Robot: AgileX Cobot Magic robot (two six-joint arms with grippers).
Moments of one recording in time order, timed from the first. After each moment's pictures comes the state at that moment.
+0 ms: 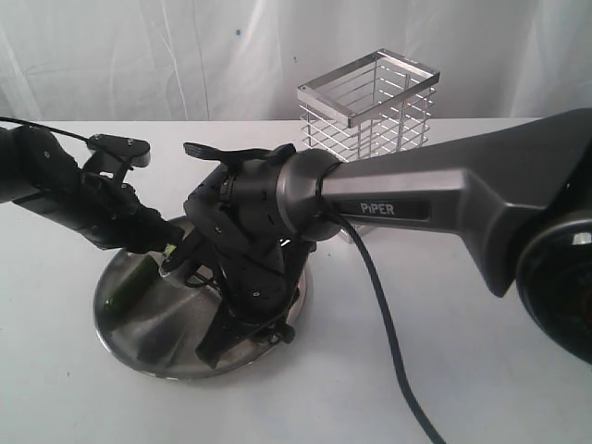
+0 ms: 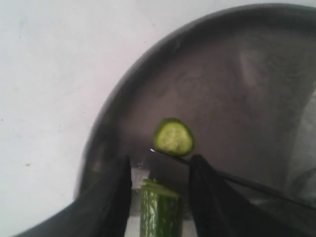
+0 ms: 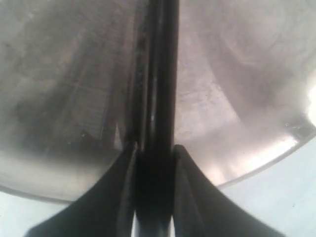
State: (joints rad) left arm -0.17 1.82 -1.04 -0.44 0.32 0.47; right arm 0.89 2.15 -1.55 -0.22 0.97 0.09
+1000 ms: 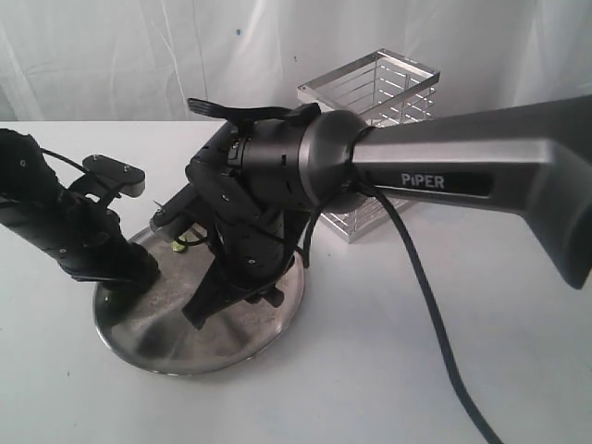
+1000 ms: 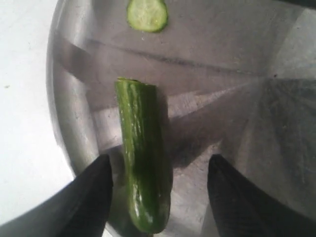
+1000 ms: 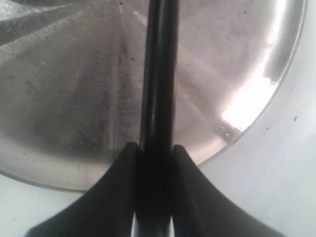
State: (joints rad) left arm -0.17 1.73 -0.95 -0.28 0.47 0.49; right arm 0.89 2.04 -1.55 -0.27 0.92 0.18
